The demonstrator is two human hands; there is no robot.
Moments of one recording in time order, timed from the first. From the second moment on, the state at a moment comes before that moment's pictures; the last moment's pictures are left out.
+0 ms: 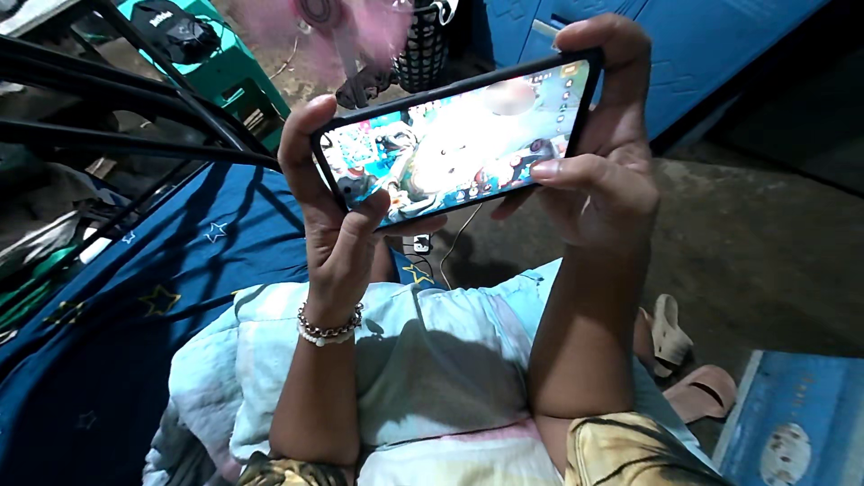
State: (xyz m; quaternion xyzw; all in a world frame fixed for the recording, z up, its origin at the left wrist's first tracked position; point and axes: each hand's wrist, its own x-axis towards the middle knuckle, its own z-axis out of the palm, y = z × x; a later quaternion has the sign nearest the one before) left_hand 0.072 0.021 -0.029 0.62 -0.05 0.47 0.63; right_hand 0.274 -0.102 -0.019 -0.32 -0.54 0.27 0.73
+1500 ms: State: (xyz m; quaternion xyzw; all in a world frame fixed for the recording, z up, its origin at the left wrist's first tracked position) left_hand 0.072 0.019 -0.028 0.63 -0.03 0.48 0.61; right_hand 0.274 -0.103 -0.022 -0.31 -0.55 0.28 0.72
